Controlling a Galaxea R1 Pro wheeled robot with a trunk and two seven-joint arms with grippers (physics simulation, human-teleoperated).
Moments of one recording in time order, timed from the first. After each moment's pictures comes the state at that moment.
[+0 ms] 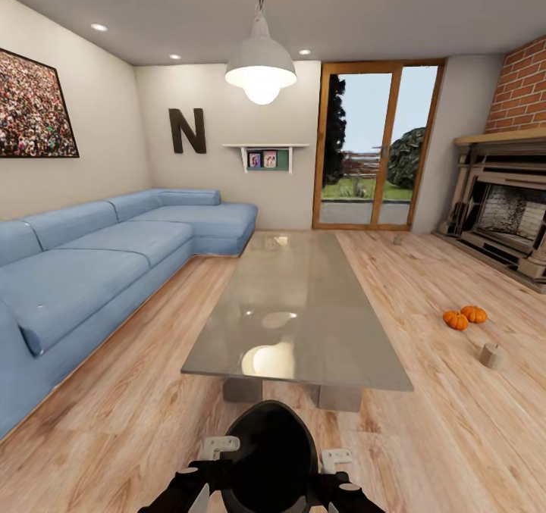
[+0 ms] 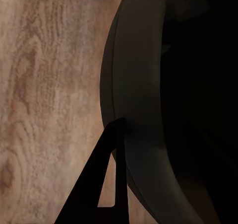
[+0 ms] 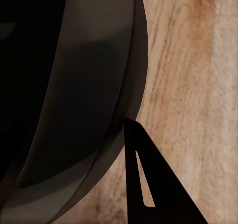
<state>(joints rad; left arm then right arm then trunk) -0.42 -0.14 -0.08 -0.45 0.10 0.22 0.08 -0.48 0.17 0.08 -0.21 -0.04 0.05 -0.06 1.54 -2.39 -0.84</state>
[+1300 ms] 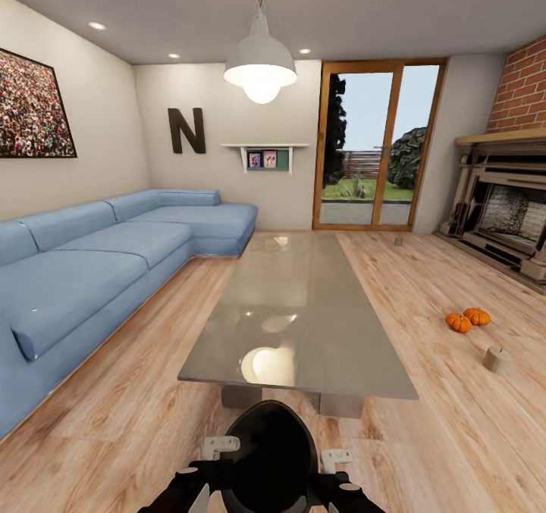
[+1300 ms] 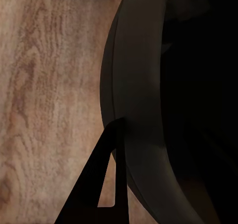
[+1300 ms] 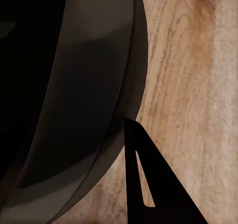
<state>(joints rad) -0.42 -0.14 -0.08 -0.45 0.10 0.22 0.08 -0.48 0.17 0.08 -0.21 -0.04 0.05 -0.06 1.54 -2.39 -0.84</state>
